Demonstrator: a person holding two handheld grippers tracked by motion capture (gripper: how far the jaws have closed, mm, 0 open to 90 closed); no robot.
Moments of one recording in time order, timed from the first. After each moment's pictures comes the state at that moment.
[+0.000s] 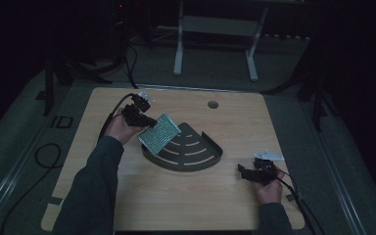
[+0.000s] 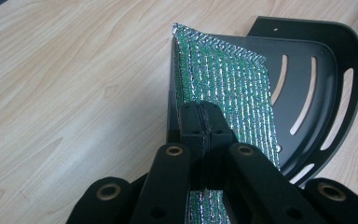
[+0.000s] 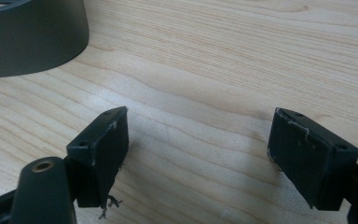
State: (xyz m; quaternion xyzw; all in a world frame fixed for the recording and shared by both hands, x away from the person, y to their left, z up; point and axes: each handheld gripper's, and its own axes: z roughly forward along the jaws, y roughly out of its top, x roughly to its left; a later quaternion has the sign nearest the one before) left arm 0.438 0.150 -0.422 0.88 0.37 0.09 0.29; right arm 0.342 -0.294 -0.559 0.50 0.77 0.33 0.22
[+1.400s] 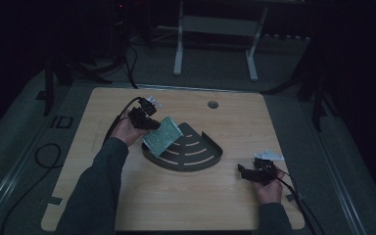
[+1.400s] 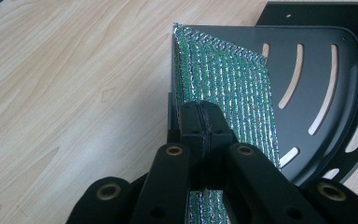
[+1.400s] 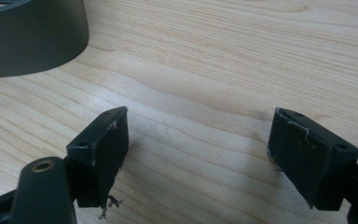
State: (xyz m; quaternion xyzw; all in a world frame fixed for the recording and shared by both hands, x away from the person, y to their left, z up) left arm 0.443 0.132 -0.438 0.89 0.35 0.11 0.27; right arm 0.342 -0.294 -0.559 0.50 0.77 0.33 0.22
